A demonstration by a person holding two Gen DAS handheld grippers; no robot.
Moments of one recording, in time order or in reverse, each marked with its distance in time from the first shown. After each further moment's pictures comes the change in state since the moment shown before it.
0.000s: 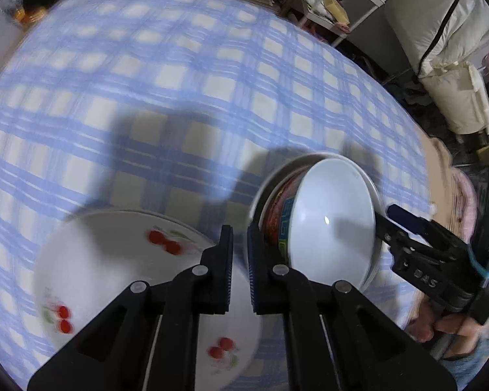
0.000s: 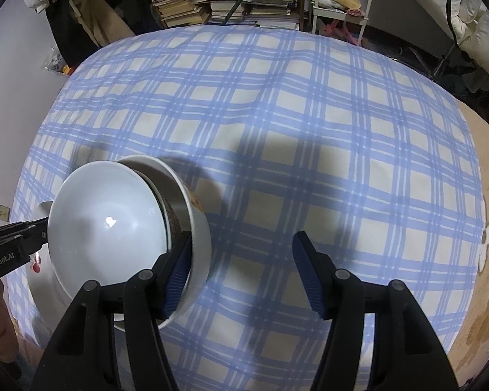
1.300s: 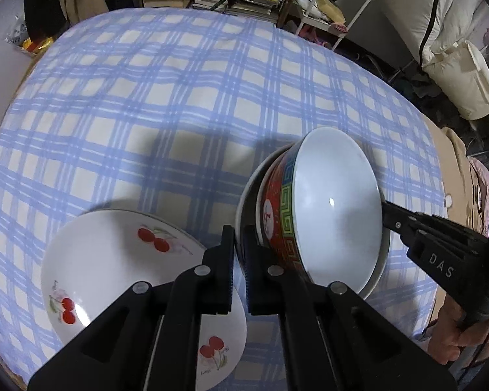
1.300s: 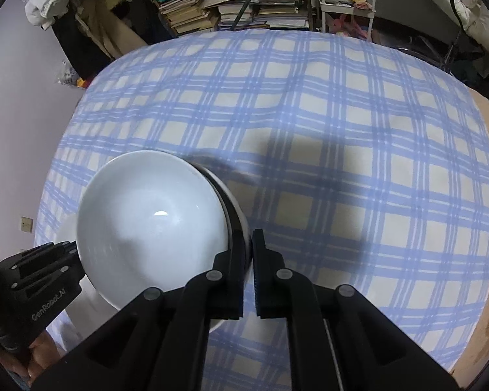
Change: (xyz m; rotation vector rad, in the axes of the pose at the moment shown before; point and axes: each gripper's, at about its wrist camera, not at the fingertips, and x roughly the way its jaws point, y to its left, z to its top) left arm -0.009 -0.038 -0.009 0.083 -0.108 0.156; right arm -0.008 0.001 -0.003 0.047 -0.005 0.124
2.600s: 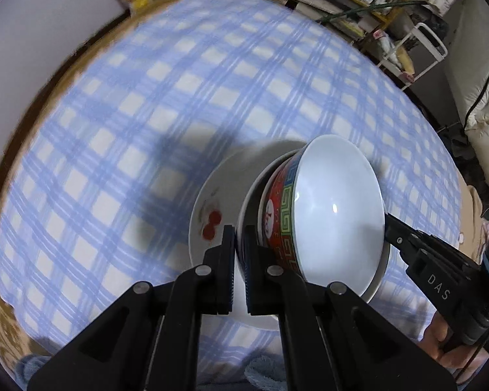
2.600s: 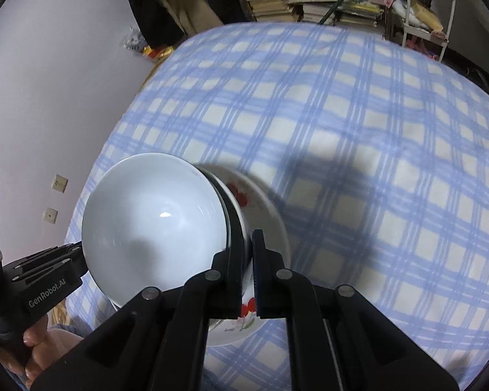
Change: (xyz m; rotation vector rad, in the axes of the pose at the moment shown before) left arm -0.064 0.145 -0.089 -0.316 -0.015 0.075; right arm 0.010 0.145 -0.050 -0.183 0.004 0.142
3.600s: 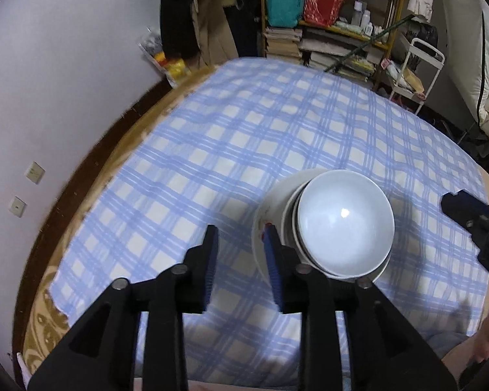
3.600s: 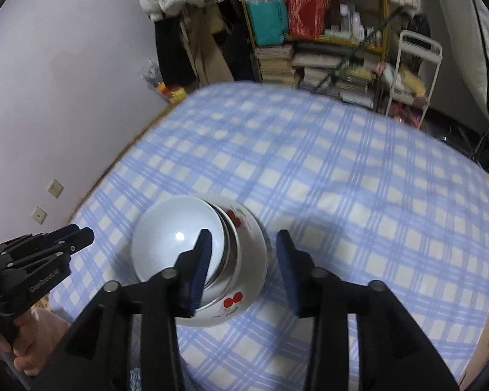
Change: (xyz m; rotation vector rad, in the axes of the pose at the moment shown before) left arm -0.092 -0.006 -0.053 0.105 -0.328 0.241; right arm -0.094 0.013 -0.032 -0.137 -0.281 -0.080
